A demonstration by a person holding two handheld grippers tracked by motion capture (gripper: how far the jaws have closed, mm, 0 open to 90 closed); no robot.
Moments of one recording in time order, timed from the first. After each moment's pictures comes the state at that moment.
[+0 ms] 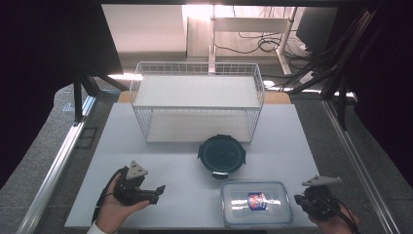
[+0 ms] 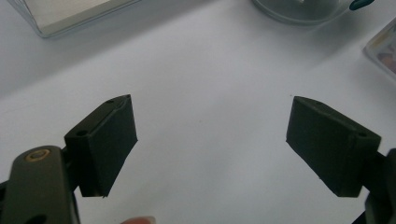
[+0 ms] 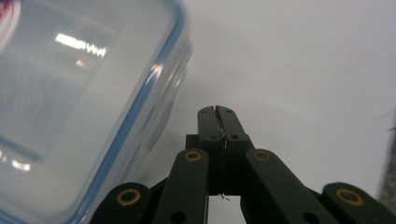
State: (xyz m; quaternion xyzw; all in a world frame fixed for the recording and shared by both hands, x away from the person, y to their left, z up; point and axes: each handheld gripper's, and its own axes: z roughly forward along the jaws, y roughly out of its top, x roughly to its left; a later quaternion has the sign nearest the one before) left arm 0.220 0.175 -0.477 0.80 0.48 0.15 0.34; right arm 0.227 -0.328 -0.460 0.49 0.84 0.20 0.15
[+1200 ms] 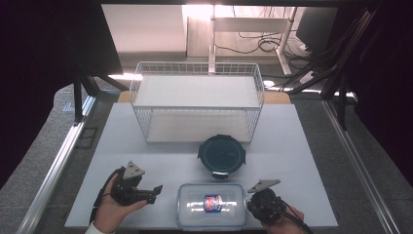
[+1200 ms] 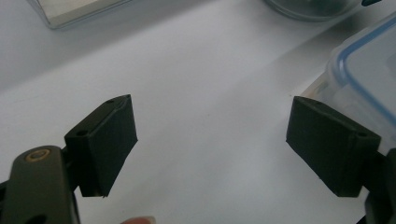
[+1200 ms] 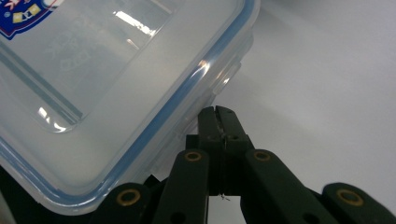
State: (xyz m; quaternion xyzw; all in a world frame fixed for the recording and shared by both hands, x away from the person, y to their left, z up) left arm 0.219 0.184 -0.480 0.79 0.48 0.15 0.34; right arm 0.219 -0.202 -0.474 0.39 0.89 0.22 0.09
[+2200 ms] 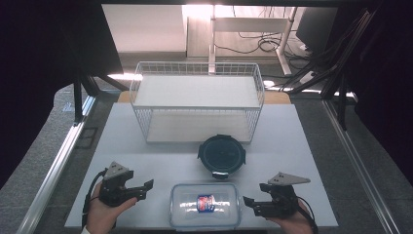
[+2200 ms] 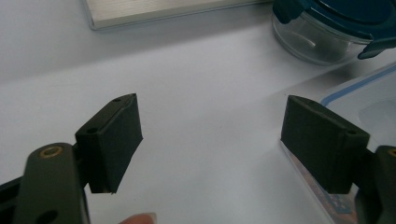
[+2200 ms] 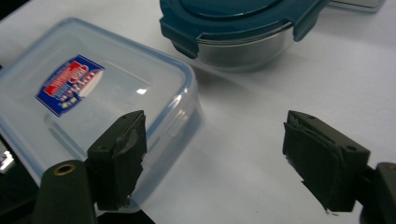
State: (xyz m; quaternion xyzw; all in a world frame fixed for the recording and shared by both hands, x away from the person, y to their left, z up) left arm 0.207 0.206 -0.472 0.72 0.55 0.15 0.39; right arm 0.225 -0.238 -0.457 0.42 0.82 0.39 0.08
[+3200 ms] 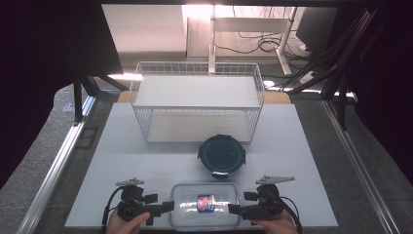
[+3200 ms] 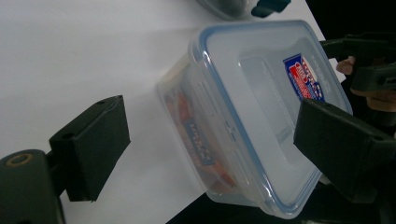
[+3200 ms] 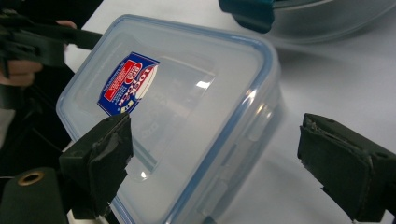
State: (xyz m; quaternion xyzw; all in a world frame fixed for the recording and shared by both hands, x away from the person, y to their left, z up) left arm 0.194 0.167 -0.506 0.70 0.55 -0.10 0.44; right arm 0.230 -0.213 -0.484 0.44 0.79 0.41 -0.07
